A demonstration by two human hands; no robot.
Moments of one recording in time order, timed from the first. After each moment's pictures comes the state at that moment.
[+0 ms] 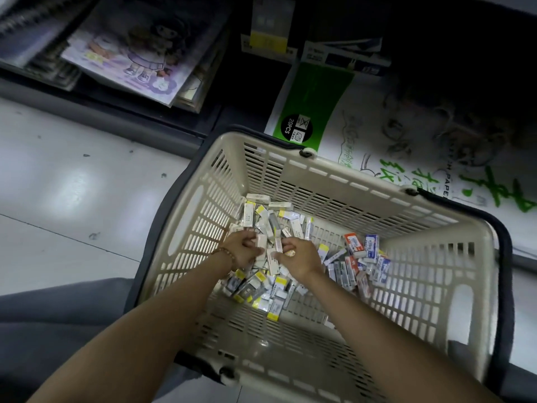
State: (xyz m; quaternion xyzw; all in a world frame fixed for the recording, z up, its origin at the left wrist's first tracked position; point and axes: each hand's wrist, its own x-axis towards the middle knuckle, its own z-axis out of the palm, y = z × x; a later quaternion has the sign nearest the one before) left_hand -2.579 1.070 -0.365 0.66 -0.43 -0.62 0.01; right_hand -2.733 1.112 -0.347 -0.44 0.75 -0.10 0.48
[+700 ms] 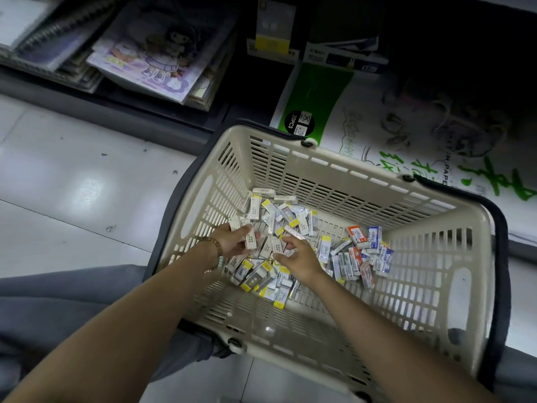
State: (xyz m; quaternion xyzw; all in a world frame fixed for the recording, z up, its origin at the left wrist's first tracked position) left_hand -2.547 1.072 -0.350 0.65 -0.23 -0.71 0.13; right_hand -2.725 1.137 -0.343 -0.41 0.71 -0.13 0.56
